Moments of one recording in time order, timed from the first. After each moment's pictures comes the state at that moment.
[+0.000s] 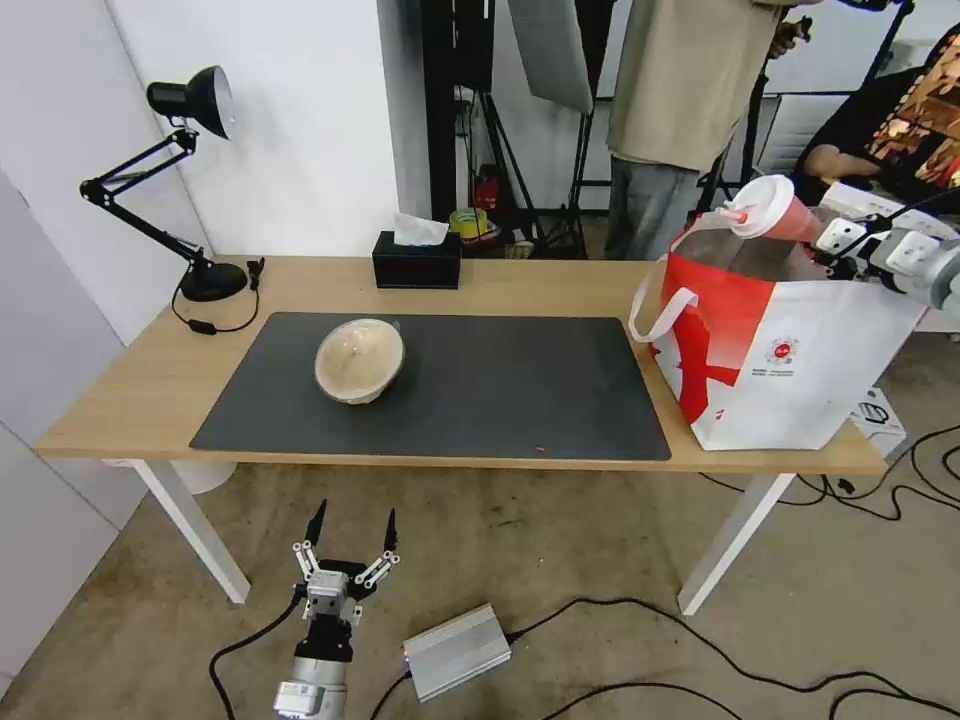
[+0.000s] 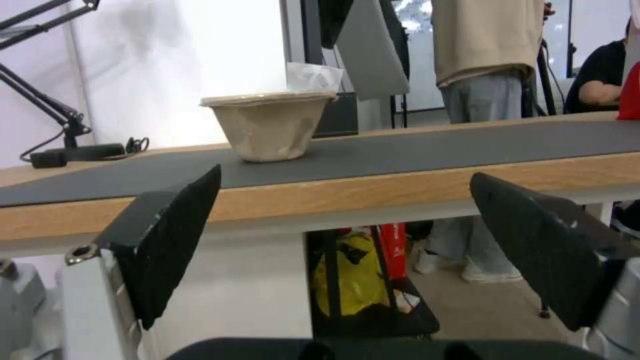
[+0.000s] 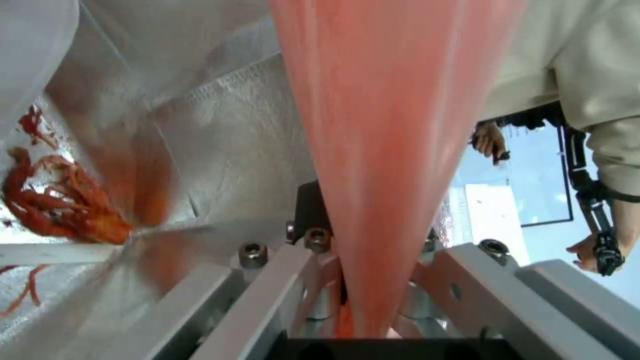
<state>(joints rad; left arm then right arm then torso) 1.62 -1.54 -0.52 -1.74 0.06 -0.65 0.05 -0.16 0.46 -0.15 1.29 -0.02 -0.12 -0.45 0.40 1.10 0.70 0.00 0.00</state>
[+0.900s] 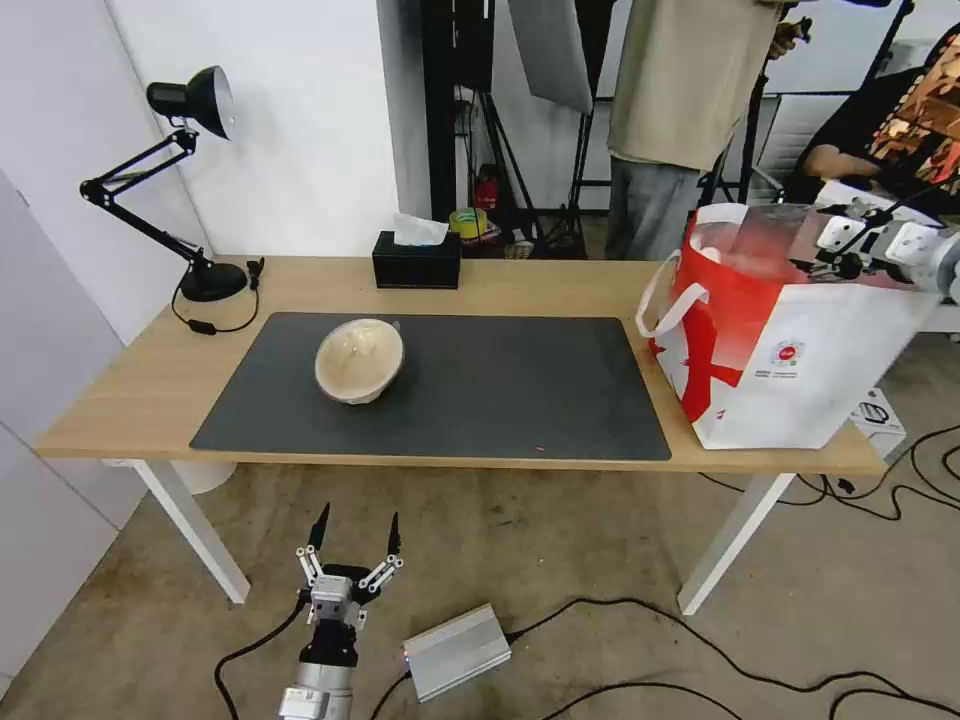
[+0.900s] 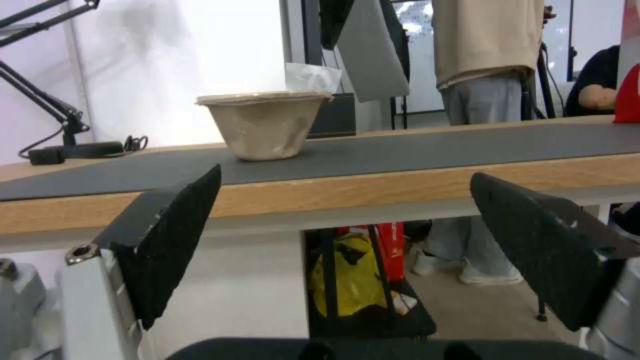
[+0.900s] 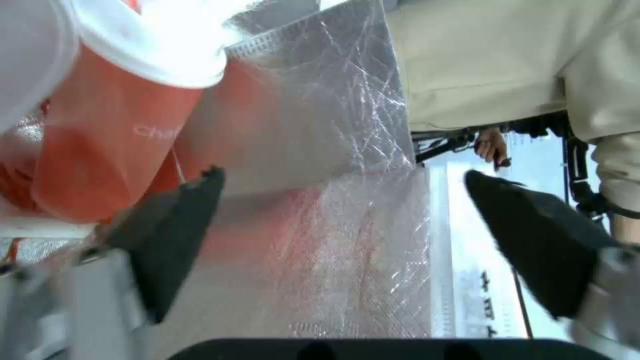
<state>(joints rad) 1.62 -1.56 -0.52 -1.74 0.07 -0.66 0.05 -0.07 0.45 -0.22 1.26 -0.07 -0.10 -0.52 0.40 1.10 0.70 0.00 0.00</state>
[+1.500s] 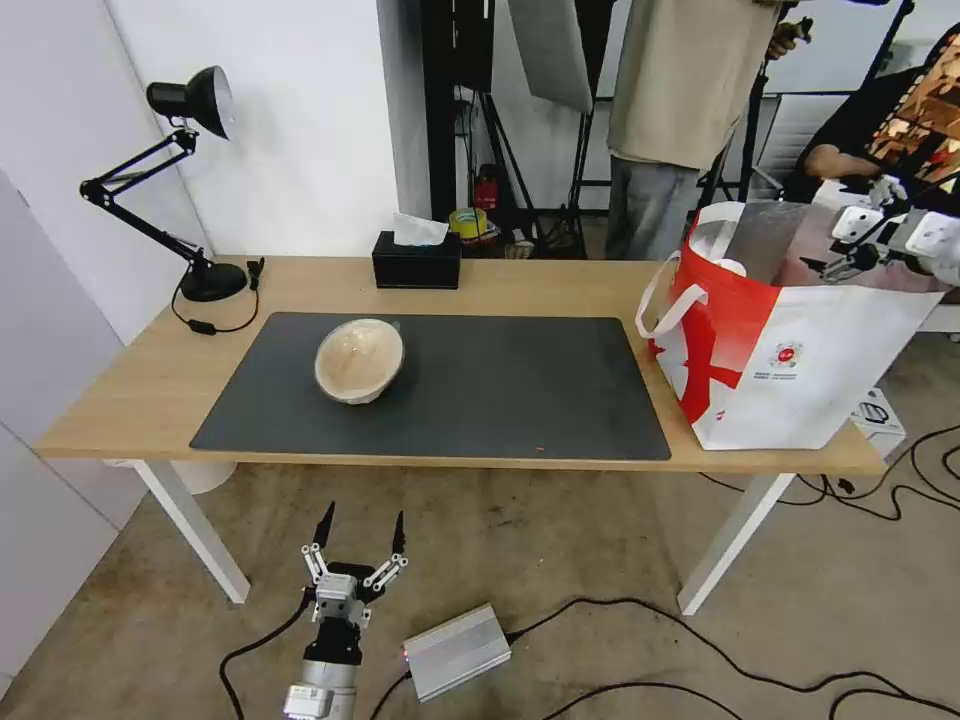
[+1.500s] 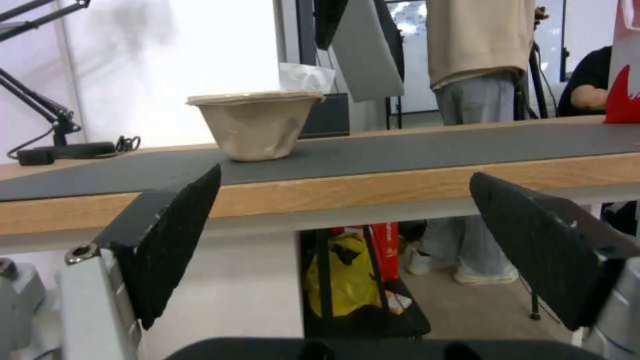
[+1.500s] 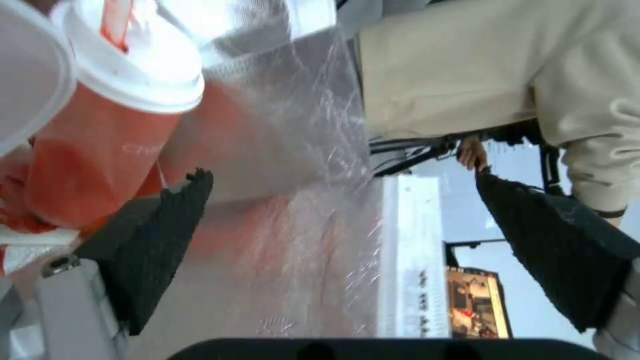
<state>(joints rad) 1.62 -1.55 -0.51 -1.74 0.07 -0.66 0.05 -0.07 0.40 -0.20 1.32 -0.04 -0.10 -0.52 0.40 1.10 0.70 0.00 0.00</state>
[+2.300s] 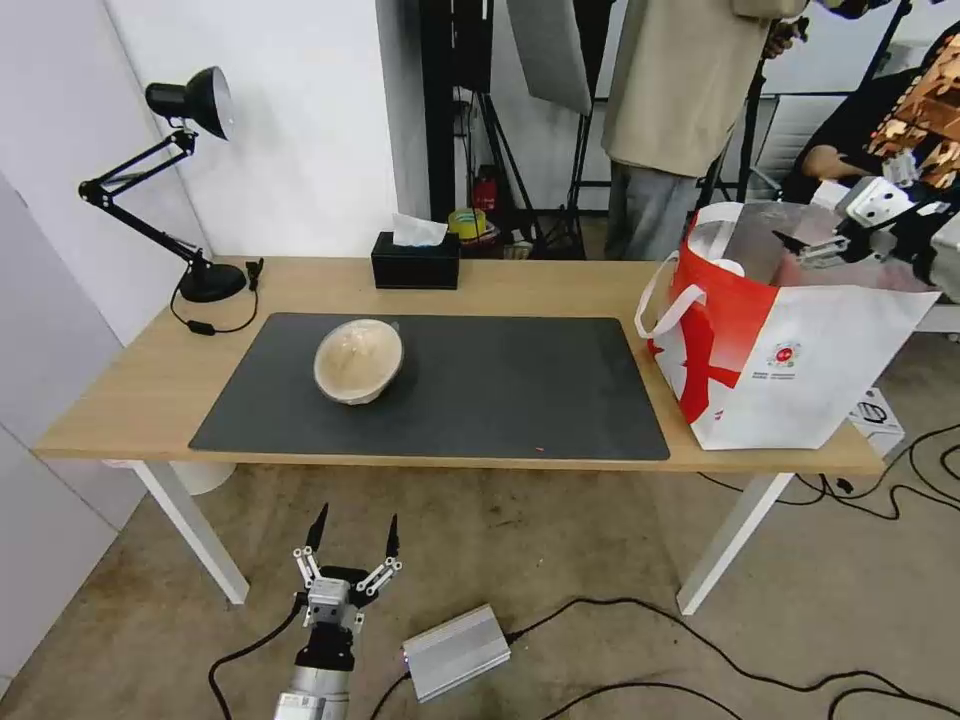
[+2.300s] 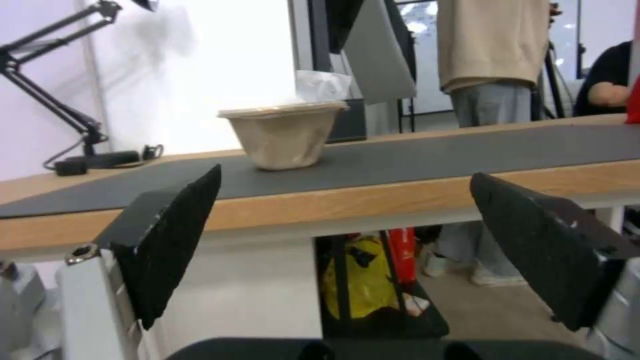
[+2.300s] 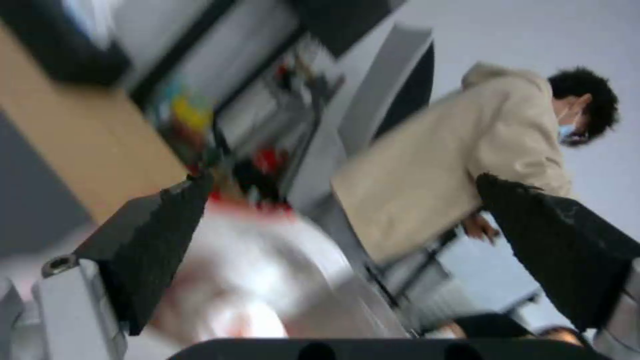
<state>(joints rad) 1.66 -1.55 -0.55 -1.78 0.07 -0.66 0.05 -0.60 0.36 0.26 1.82 0.45 -0.20 -0.16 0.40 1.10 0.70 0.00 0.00</state>
